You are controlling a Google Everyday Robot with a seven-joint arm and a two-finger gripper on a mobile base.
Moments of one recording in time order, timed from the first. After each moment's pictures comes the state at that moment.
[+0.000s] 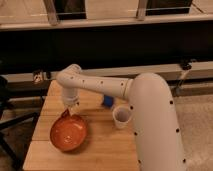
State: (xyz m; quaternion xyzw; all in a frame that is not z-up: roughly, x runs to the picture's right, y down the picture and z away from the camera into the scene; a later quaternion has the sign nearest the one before) arm -0.204 0.172 0.810 -0.35 -0.26 -0.34 0.83
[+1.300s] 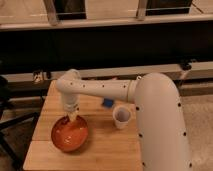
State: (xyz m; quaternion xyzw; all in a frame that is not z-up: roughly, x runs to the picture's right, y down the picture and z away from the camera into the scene) arm -0.202 0.196 0.792 -0.35 -0.26 -0.35 0.83
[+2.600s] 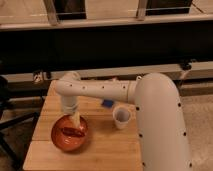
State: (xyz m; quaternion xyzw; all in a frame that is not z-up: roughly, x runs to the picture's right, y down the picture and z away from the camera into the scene) arm -0.203 0.206 0.788 -0.36 -0.26 -0.36 0.82
